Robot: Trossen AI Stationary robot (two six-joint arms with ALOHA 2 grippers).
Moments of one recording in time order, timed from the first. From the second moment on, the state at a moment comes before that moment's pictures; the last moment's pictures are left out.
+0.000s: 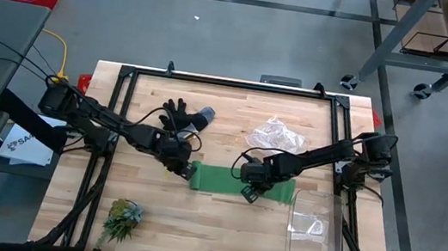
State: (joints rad) left arm -0.09 1.50 0.68 -0.24 0.07 -1.17; right arm 0.16 1.80 1.01 -0.63 -0.03 0.89
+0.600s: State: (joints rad) left arm -0.12 1.59 0.68 -0.13 0.12 -1.26; right arm 0.17 1.80 1.01 -0.67 -0.03 0.95
